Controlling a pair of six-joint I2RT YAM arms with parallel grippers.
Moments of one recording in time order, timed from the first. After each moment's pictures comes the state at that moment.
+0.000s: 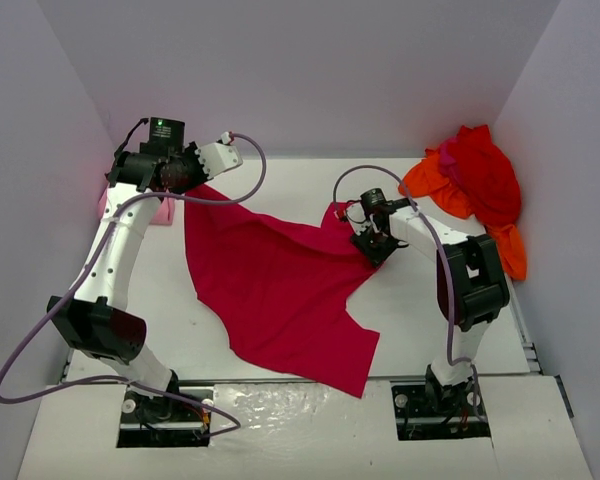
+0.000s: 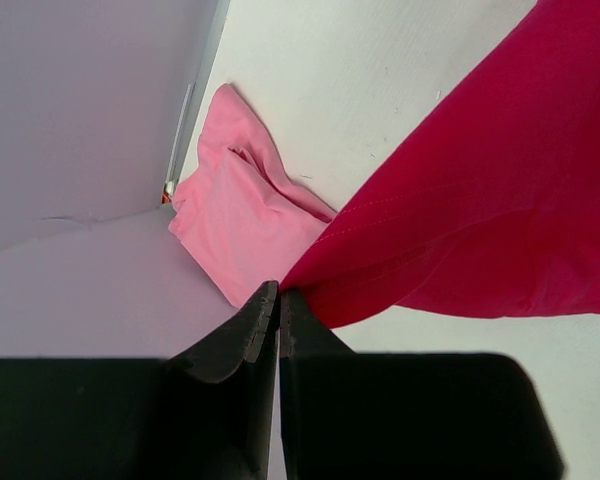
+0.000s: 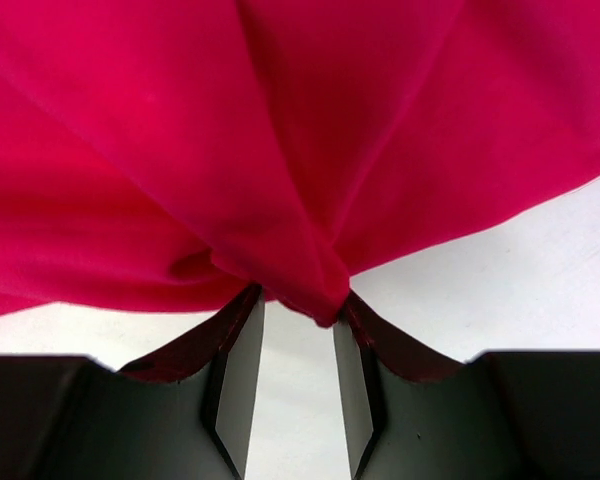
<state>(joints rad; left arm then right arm) -0.21 1.61 1.86 -1.03 0.04 0.98 0.33 1.84 1.26 -0.72 0.03 -0.41</state>
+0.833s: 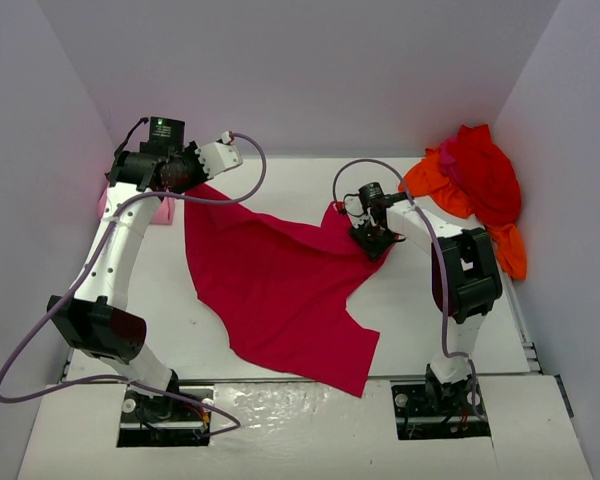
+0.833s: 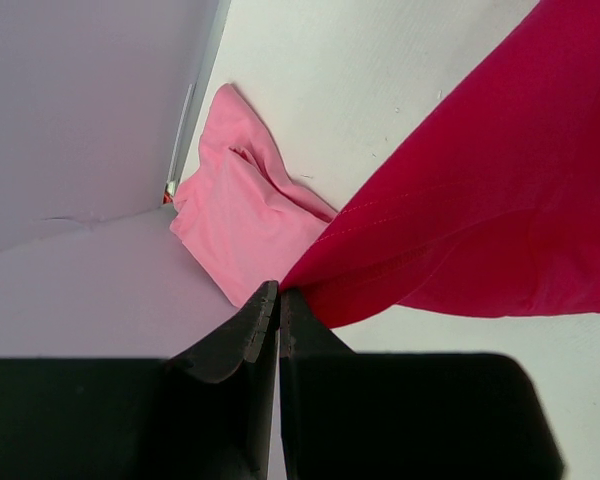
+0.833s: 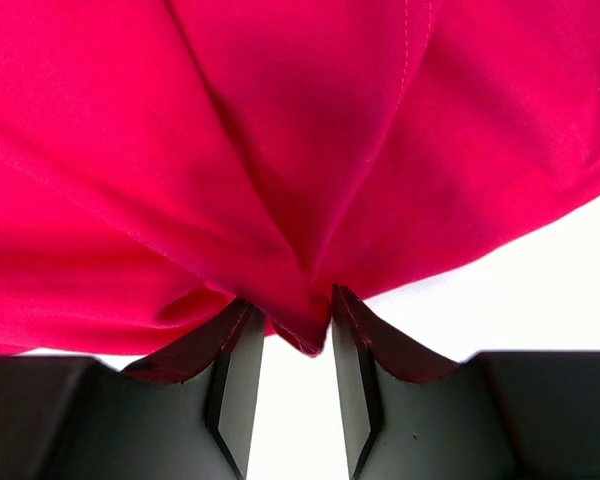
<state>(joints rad) -0.21 1.61 1.86 -1.03 0.04 0.98 0.32 1.91 1.33 -0.72 0.02 -0.38</state>
